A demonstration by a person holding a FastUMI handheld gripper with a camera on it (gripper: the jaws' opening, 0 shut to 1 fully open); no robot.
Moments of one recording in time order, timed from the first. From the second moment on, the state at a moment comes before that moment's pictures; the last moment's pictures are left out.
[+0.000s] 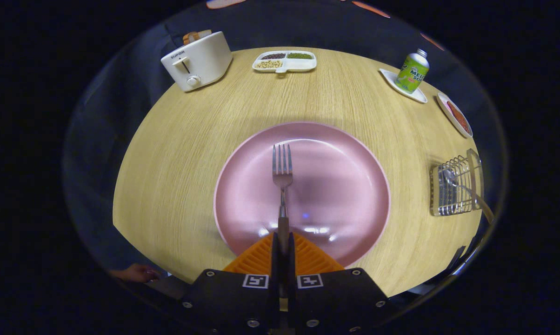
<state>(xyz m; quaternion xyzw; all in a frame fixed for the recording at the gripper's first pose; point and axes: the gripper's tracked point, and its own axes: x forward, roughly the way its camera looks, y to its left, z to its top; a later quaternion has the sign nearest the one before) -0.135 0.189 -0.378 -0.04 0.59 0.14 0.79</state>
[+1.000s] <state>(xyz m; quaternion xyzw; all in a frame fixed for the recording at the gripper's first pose) -0.094 -0.039 -0.295 -0.02 0.56 0.01 0.83</state>
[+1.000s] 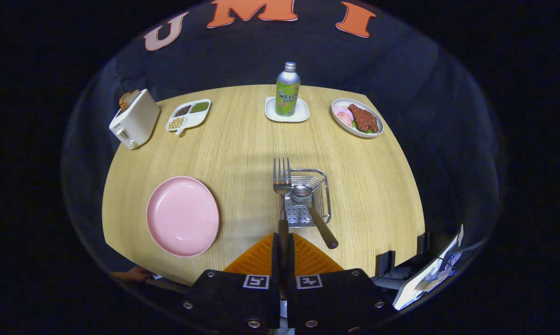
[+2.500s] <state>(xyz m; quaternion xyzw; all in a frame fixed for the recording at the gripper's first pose) -0.025 -0.060 -0.269 -0.01 0.49 0.01 0.87</state>
